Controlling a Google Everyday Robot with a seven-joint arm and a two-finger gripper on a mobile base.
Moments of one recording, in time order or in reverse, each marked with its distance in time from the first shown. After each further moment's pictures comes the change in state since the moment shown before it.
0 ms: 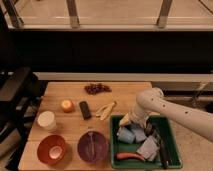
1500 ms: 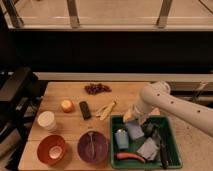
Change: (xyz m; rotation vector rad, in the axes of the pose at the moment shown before) arm 0.012 0.018 -0.084 -0.030 -0.090 -0.020
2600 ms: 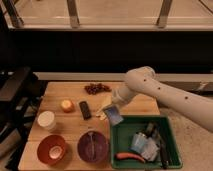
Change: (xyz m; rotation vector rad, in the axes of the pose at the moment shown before) arm -0.030 0.157 -0.029 -0.204 -0.060 -0.257
